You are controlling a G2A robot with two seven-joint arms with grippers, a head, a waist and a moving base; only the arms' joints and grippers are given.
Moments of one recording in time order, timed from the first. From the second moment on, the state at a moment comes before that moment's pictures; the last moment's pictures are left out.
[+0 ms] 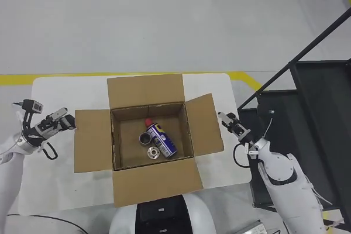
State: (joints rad) left arm 1.03 -0.92 -1.41 -0.91 -0.65 -0.57 -1.25; right arm -1.65 -1.14 1.59 -1.76 -0.11 -0.34 0.44
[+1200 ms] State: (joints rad) left arm 1.19 -0.94 -1.45 -1.35 -0.92 -0.40 -1.42; right arm -1.49 -1.15 1.27 -1.73 -0.14 -0.41 0.69
